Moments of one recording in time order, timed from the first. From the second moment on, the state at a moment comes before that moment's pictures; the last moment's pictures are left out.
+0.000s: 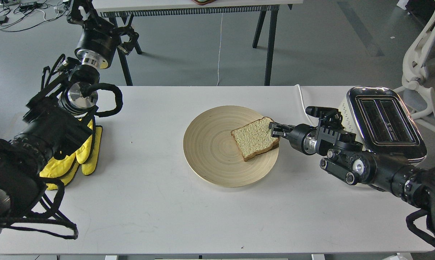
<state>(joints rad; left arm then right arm) -1.03 0.14 -0.67 -0.31 -0.26 -0.49 -0.35 0.93 -0.16 -0.11 0.52 -1.12 -0.06 0.24</state>
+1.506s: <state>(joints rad) -1.03 0.14 -0.67 -0.31 -0.26 -0.49 -0.35 1.37 -1.21 -0.07 1.42 -1.25 0.14 0.00</state>
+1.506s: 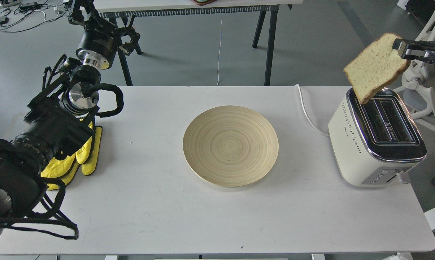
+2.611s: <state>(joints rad) -1.03 0.14 -0.67 -0.31 -0.26 -0.49 -0.35 1.25 -1.21 -0.13 1.40 -1.30 0.11 -0.01</state>
